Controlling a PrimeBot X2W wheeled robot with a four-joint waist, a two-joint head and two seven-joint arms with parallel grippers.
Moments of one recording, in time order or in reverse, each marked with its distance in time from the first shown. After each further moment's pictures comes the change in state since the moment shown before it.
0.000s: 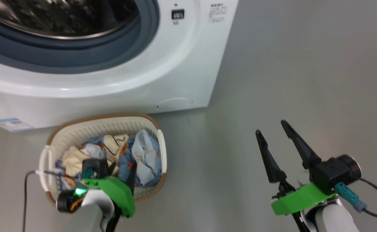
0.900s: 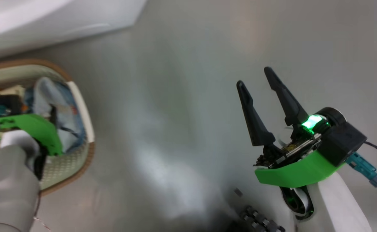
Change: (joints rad) left arm -0.426 0.190 0.035 0.313 -0.054 0.011 0.069; right arm -0.209 0.003 0.133 -0.115 0.211 0.000 -0.019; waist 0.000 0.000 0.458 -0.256
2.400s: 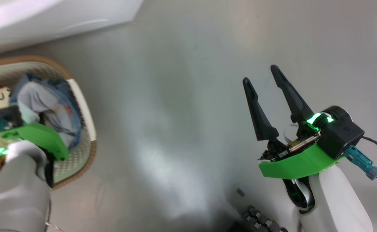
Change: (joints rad) left arm 0.032 -0.022 0.008 0.016 -0.060 0.092 -0.161; right arm -0.021 0.004 -0.044 0.061 -0.046 0.000 0.000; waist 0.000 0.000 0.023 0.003
